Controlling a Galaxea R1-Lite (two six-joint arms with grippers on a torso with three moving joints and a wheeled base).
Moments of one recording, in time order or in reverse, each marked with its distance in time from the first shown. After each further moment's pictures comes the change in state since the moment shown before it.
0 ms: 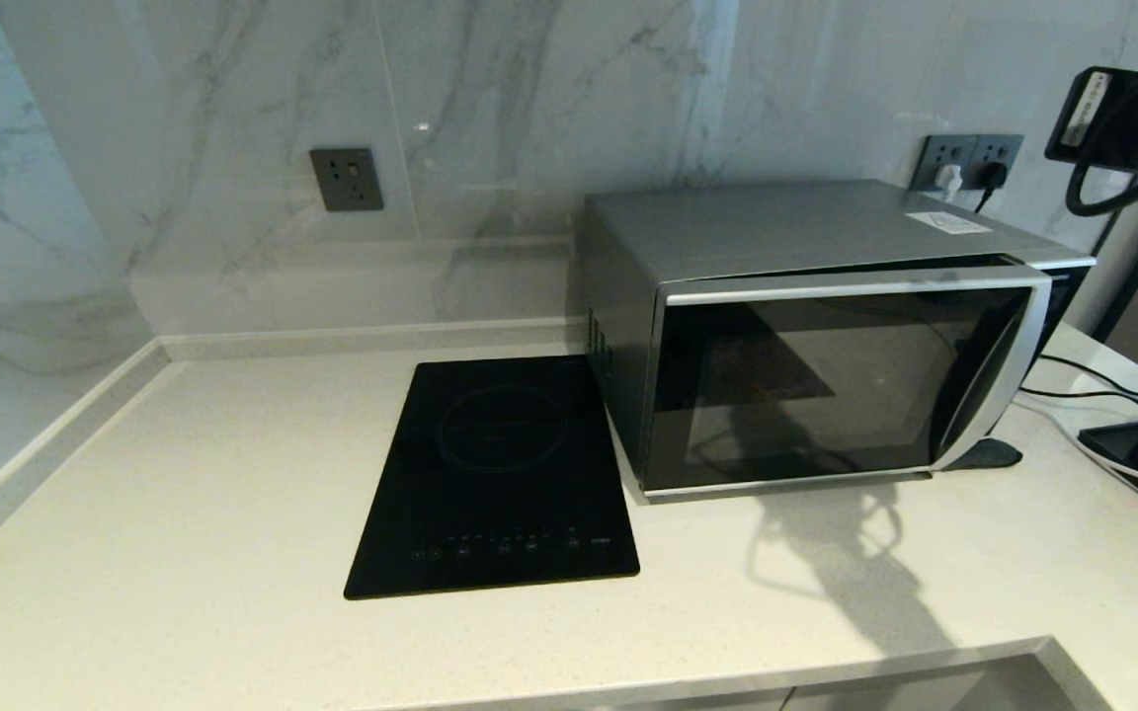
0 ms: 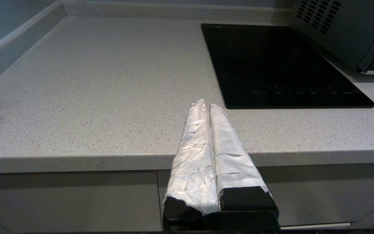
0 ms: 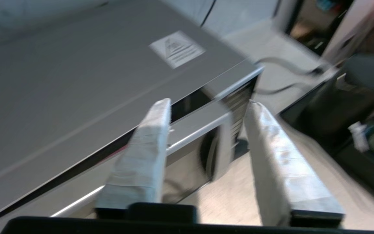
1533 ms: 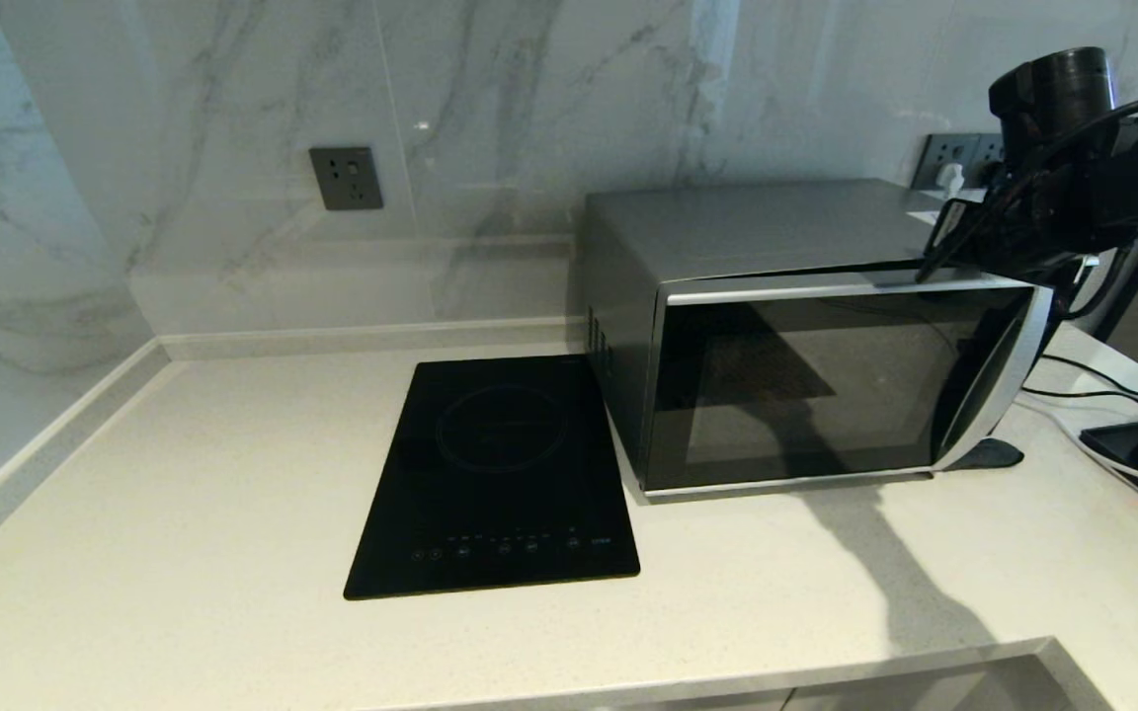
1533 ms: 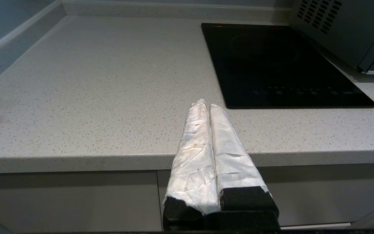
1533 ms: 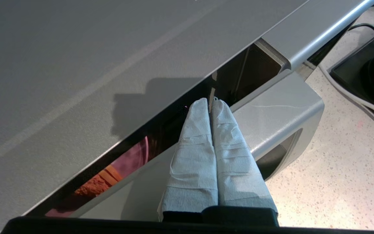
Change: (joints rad) left arm 0.000 0.000 0.000 0.000 0.000 0.000; right arm -0.145 0.296 -0.093 0.028 0.193 0.122
